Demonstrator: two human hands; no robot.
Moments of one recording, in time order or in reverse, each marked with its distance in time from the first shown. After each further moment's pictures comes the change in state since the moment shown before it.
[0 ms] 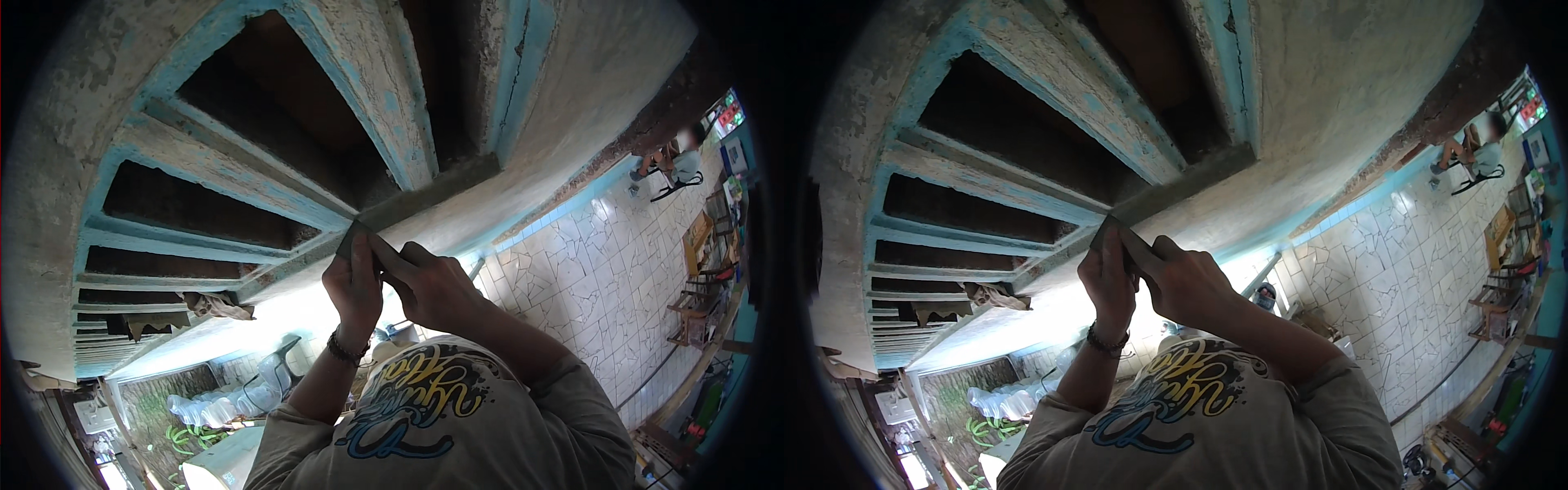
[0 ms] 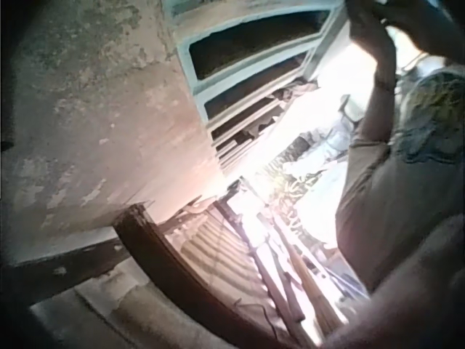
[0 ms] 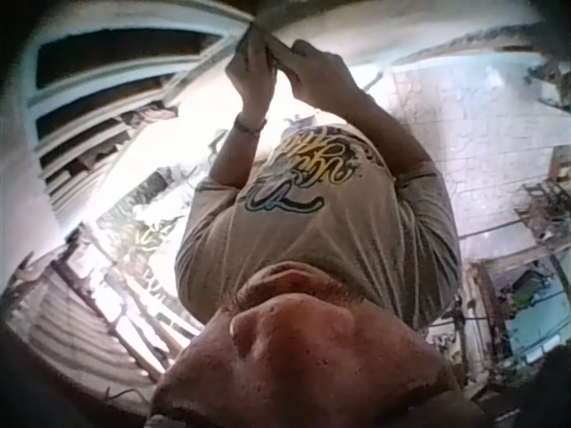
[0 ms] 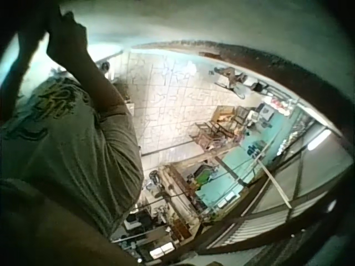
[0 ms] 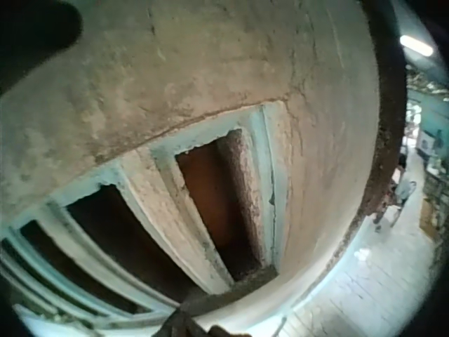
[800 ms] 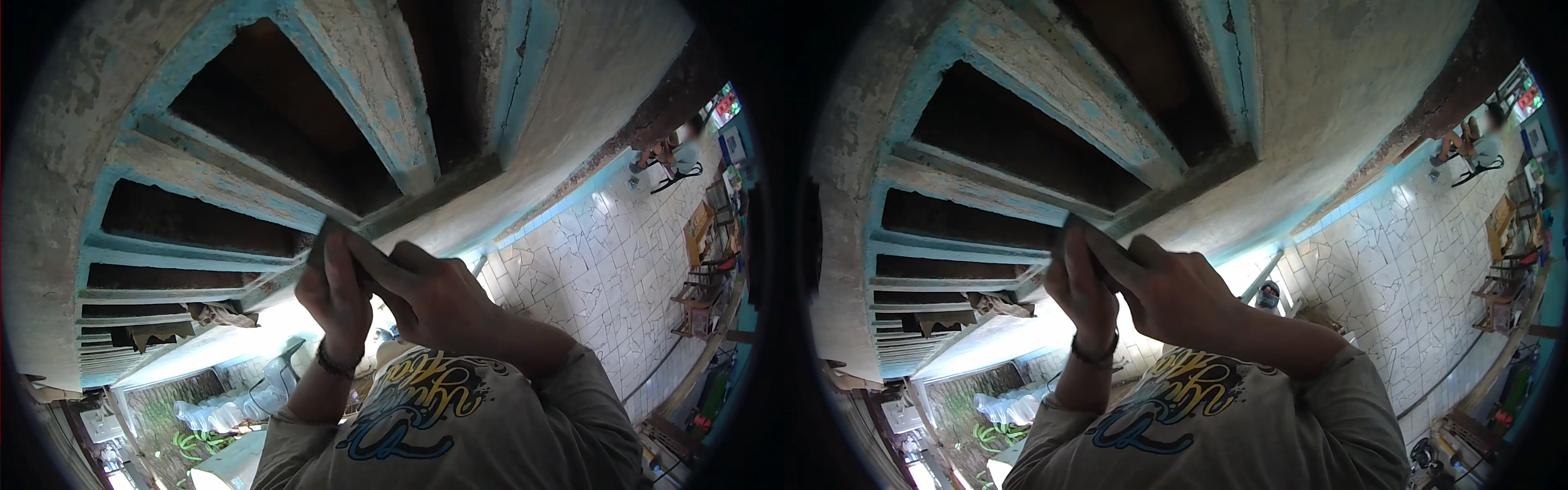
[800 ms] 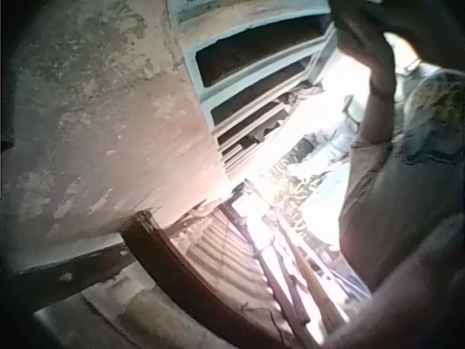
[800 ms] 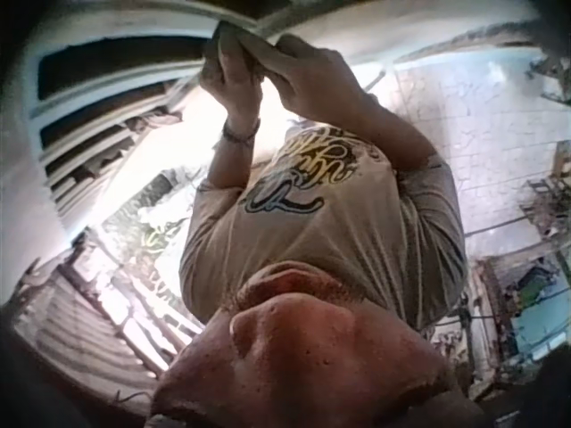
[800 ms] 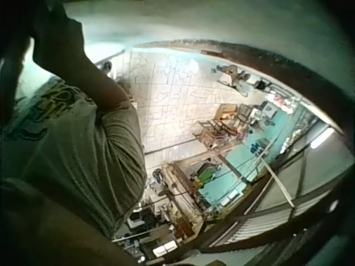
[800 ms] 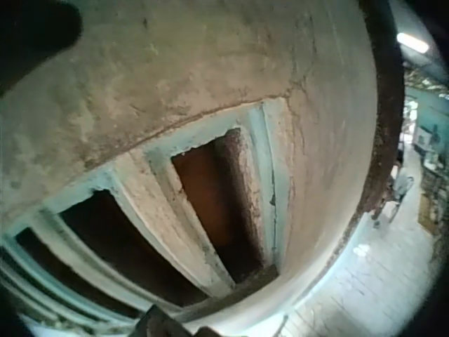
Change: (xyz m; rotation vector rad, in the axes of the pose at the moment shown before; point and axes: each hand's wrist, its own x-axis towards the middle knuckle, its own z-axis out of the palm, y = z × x) left_hand 0.009 0.044 0.004 -0.048 0.006 0.239; right_hand 0.011 -0.032 -0.027 0.074 0.047 -0.106
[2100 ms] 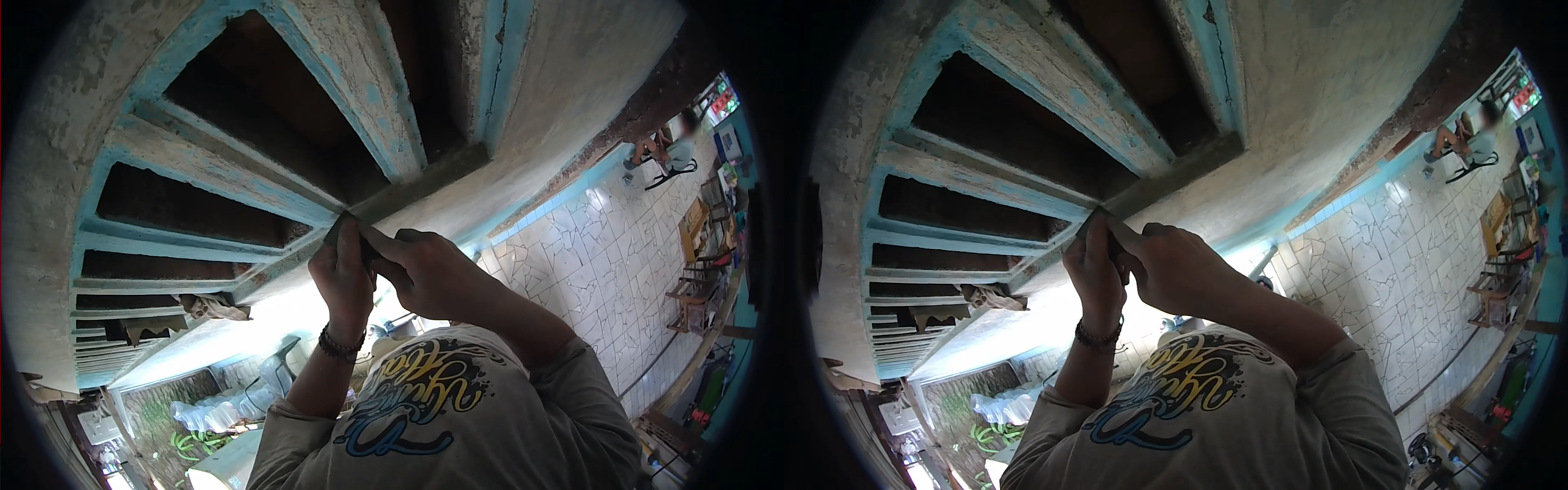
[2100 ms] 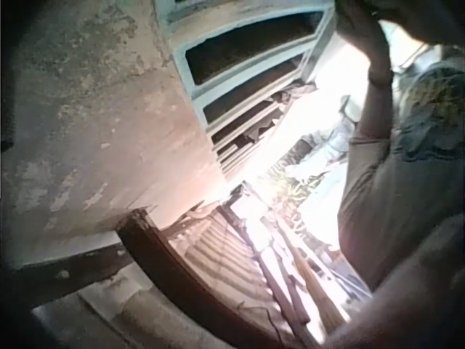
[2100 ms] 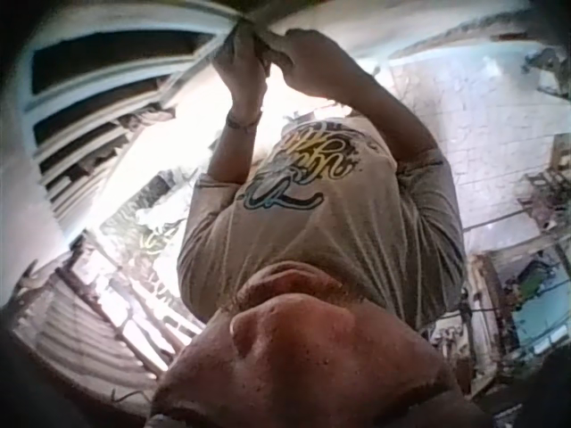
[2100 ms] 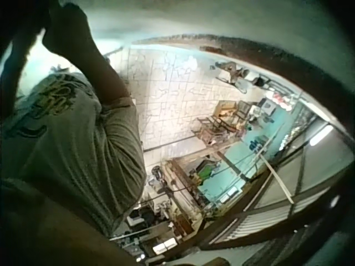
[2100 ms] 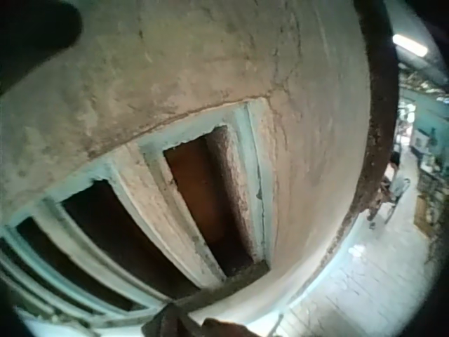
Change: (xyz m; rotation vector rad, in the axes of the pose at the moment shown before) left_hand -0.010 -0.022 0.004 -0.046 0.003 -0.403; right_hand -0.005 0.026 0.005 0.041 -0.139 0.130
